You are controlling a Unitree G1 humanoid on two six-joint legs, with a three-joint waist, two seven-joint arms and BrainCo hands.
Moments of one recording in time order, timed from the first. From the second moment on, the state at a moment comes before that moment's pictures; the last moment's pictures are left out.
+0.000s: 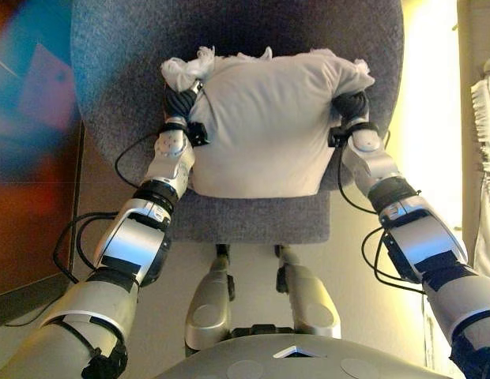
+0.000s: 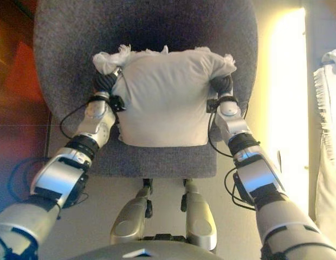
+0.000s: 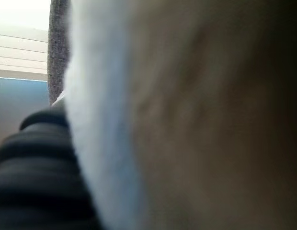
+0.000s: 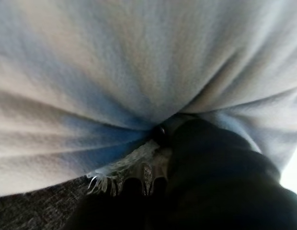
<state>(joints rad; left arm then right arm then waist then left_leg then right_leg) -0.92 0.33 -0.35 0.97 -0.60 -0.30 0.26 -0.93 -0.37 0.37 0.94 0.51 -0.14 -0.28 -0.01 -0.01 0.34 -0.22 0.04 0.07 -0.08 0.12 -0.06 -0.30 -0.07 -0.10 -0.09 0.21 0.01</state>
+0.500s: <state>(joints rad) -0.88 0.34 -0.32 0.86 -0.62 -0.36 0.29 -0.89 -0.47 0.37 0.76 0.43 -0.15 -0.41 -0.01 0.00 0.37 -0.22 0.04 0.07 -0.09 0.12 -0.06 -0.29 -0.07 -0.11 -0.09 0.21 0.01</state>
